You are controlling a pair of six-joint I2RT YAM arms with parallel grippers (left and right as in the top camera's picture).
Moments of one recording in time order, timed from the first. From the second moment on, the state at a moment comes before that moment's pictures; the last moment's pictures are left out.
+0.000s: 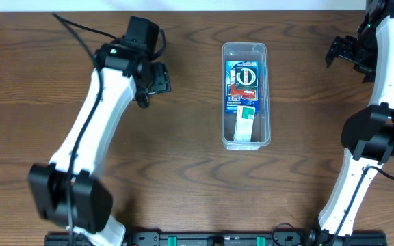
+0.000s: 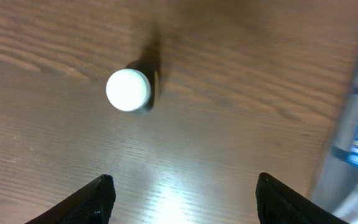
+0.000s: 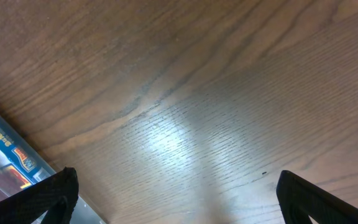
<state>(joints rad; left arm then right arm) -0.25 1.78 1.63 -1.12 -0.08 -0.43 -0.21 2.38 2.53 -1.69 0.03 0.33</state>
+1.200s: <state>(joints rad) -0.09 1.94 1.63 -1.05 0.02 -0.32 -0.21 2.38 2.53 -1.69 0.03 0.33</state>
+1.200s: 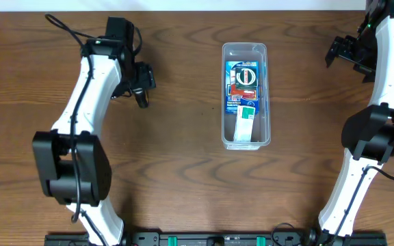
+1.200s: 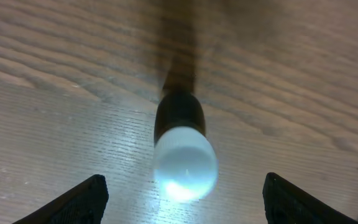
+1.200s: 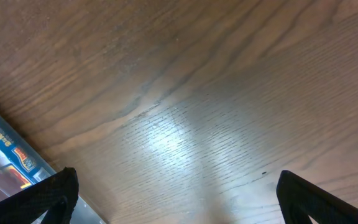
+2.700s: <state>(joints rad) -0.09 2.08 1.63 -0.94 0.00 -0.30 -0.21 2.38 2.53 -1.69 0.03 0.33</state>
